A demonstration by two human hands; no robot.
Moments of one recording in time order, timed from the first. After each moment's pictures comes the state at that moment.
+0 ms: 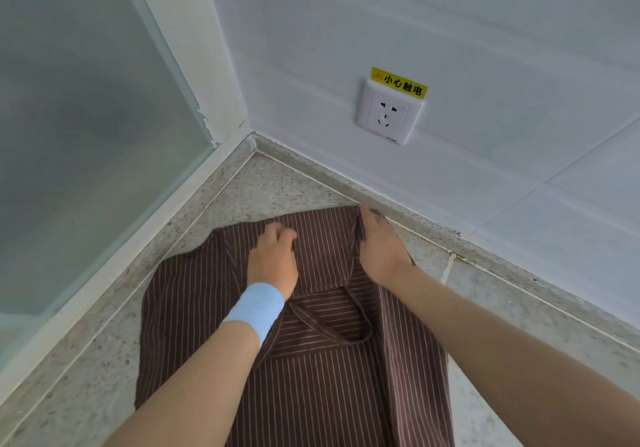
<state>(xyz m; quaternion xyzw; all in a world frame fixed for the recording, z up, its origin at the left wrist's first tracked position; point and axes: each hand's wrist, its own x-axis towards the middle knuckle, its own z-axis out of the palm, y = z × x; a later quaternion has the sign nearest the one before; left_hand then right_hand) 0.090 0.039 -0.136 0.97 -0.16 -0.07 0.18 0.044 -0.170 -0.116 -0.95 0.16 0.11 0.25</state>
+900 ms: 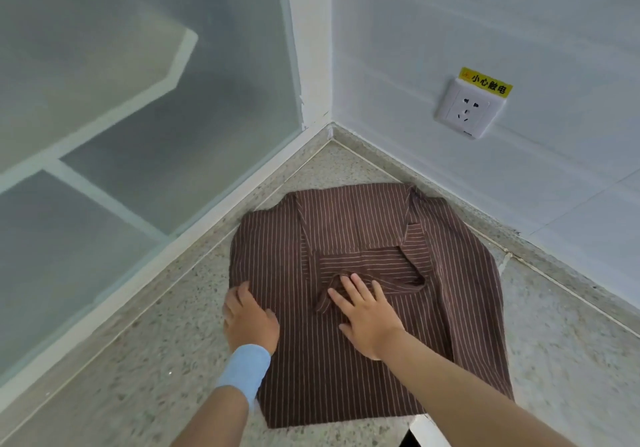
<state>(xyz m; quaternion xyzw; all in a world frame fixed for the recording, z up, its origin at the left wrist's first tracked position) -0.056 0.202 -0.141 0.95 0.22 -0.13 0.18 -0.075 -0.024 -0.155 -0.95 -0.17 0.25 -0.01</state>
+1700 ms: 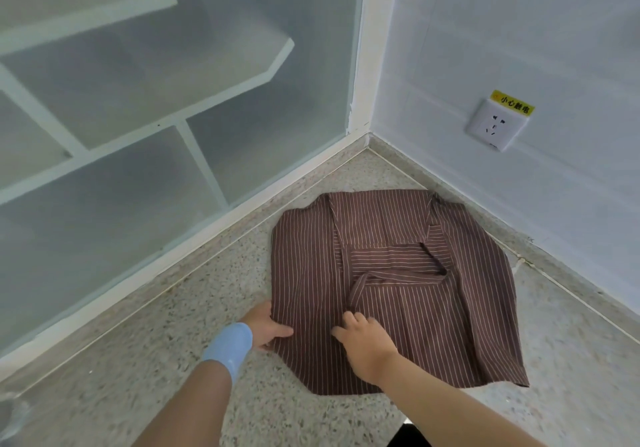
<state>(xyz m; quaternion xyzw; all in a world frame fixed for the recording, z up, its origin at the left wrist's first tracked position) -0.115 0.293 -0.109 0.78 0.15 -0.42 0.43 -0.160 0.055 -0.123 -0.93 -0.23 0.28 -0.03</state>
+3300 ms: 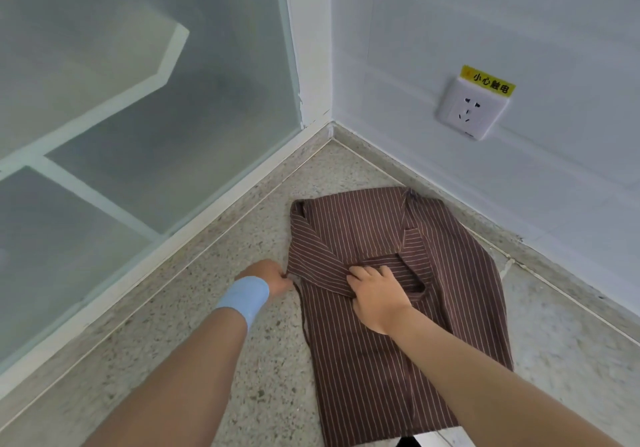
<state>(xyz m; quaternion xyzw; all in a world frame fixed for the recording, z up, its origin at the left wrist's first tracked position) 0.042 0.182 -0.121 0.92 0.05 -0.38 0.10 -0.031 -0.056 -0.139 -0.96 -0.18 0.22 -0.01</state>
